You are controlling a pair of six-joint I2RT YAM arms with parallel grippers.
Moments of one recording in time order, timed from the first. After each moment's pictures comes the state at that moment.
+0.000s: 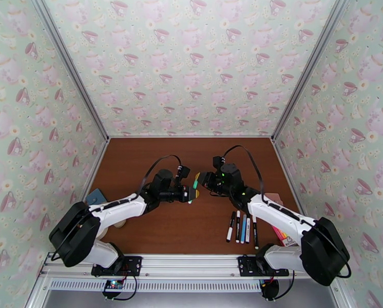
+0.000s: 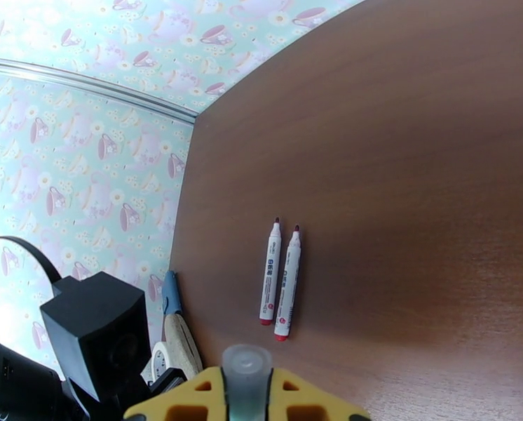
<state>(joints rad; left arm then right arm) -0.69 1.48 0.77 0.22 0.56 -0.66 0.61 1.29 0.76 0.10 -0.26 0.93</state>
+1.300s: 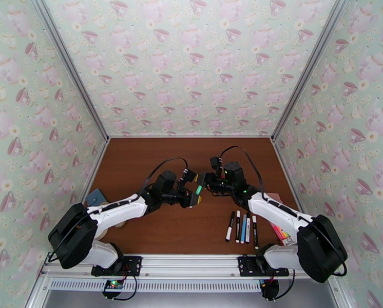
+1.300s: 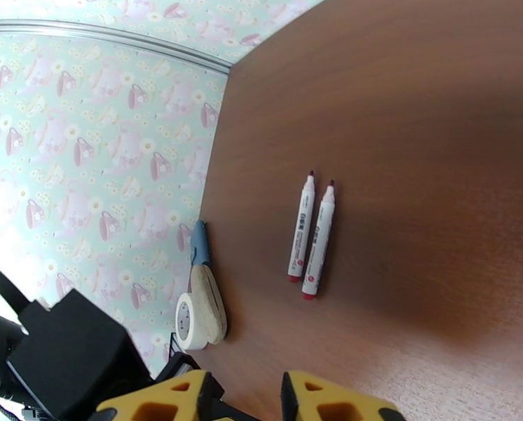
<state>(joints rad) -0.75 1.47 0.81 0.11 0.57 -0.48 0.54 1.33 0.77 0.14 -0.53 0.91</state>
